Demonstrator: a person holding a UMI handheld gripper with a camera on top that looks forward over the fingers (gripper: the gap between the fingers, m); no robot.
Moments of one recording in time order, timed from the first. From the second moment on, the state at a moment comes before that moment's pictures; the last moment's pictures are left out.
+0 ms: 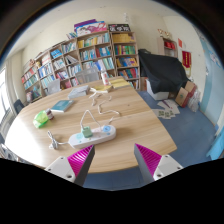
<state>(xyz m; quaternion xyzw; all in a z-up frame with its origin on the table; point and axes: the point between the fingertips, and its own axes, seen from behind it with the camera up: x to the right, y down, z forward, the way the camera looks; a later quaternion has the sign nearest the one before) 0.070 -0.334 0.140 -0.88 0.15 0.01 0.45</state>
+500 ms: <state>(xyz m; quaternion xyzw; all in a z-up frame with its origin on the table) -0.029 -0.176 0.061 -0.89 0.06 0.09 0.45</state>
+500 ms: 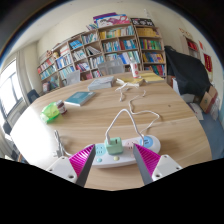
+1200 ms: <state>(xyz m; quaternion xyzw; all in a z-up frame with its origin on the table) -0.017 -0.123 0.166 -0.84 -0.01 0.13 0.53</state>
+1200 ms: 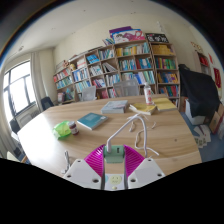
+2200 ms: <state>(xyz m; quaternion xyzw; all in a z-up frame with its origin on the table) 0.171 -0.162 0.016 -0.94 0.03 -0.02 0.34</state>
